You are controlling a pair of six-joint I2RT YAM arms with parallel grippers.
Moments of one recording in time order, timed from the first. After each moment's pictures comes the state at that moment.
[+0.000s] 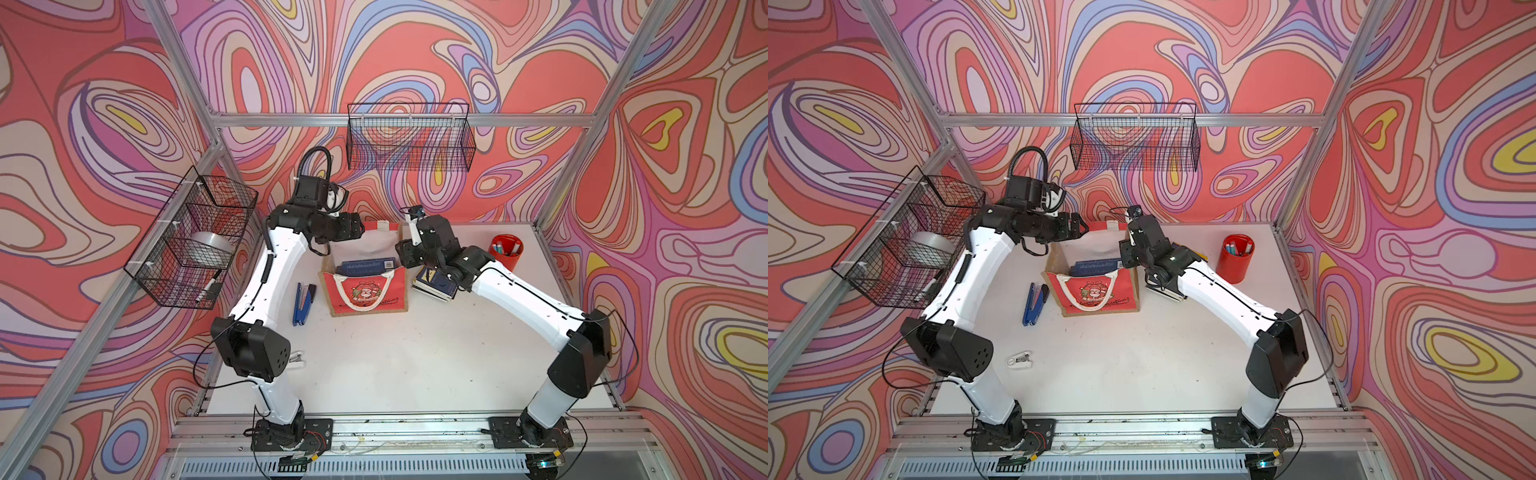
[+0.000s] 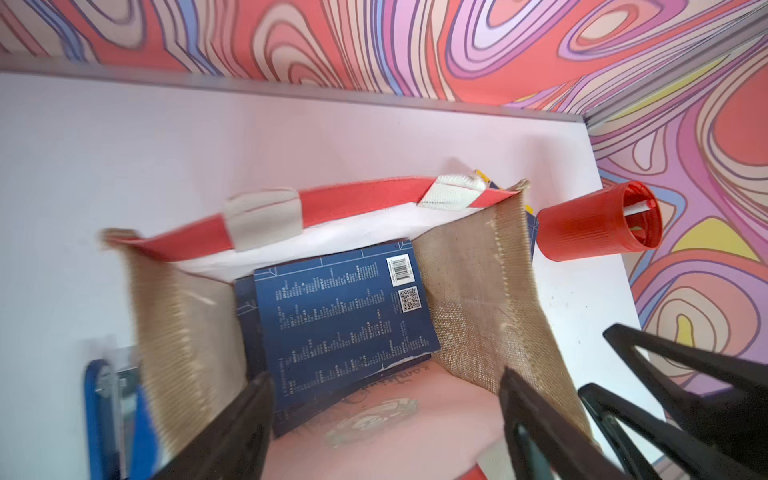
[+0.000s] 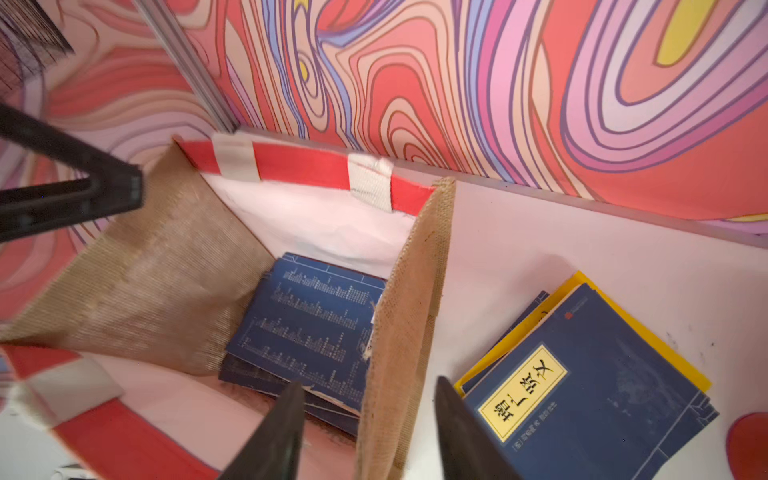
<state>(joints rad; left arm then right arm) -0.21 1.73 2.01 -1.05 0.25 -0.29 0.68 1.68 1.61 -0.45 0.15 0.25</state>
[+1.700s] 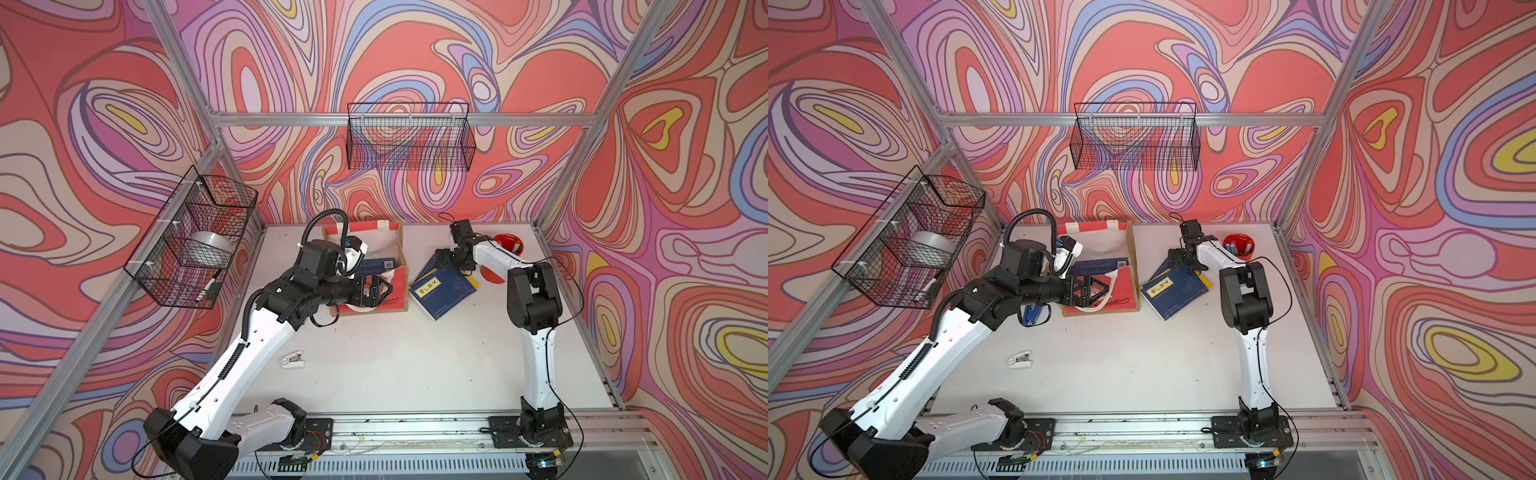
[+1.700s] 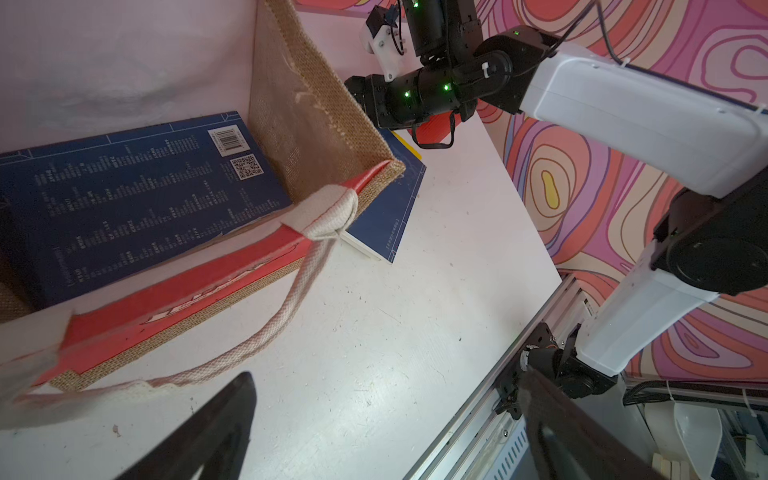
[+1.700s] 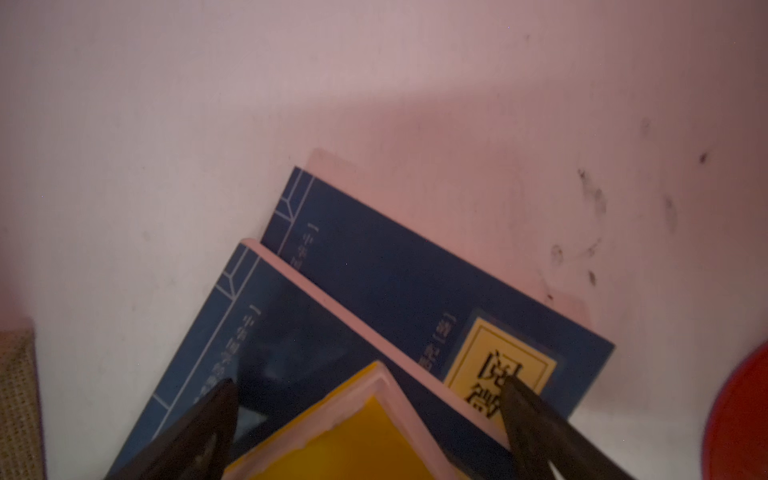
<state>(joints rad) -0.48 1.17 1.26 -0.77 0.39 -0.37 0.24 2.24 1.74 -0.59 -0.02 0.24</state>
